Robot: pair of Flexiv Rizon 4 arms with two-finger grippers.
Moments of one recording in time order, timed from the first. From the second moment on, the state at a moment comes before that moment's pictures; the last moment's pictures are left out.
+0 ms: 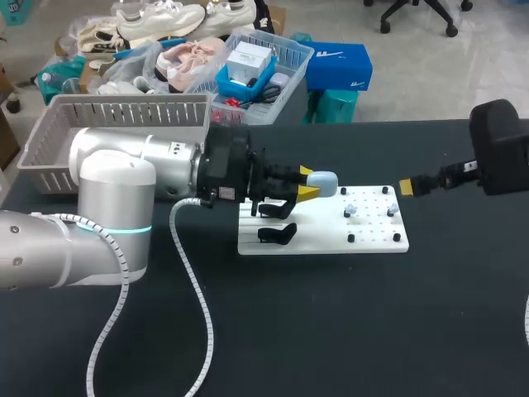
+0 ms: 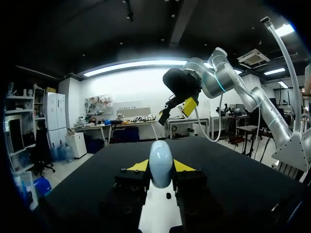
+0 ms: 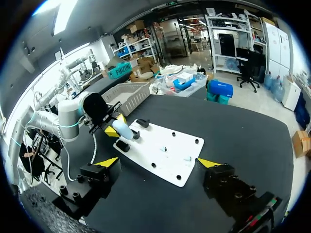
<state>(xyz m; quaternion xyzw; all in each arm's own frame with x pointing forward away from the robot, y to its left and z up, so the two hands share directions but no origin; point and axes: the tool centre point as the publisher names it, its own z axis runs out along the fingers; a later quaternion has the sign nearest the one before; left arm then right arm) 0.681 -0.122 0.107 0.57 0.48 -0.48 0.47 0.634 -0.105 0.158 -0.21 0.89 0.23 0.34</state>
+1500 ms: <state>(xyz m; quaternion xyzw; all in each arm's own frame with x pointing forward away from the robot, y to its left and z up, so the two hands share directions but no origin) 0.681 -0.122 0.106 0.57 0.48 -0.48 0.47 0.654 -0.008 0.129 -0.25 0.91 0.17 0.28</state>
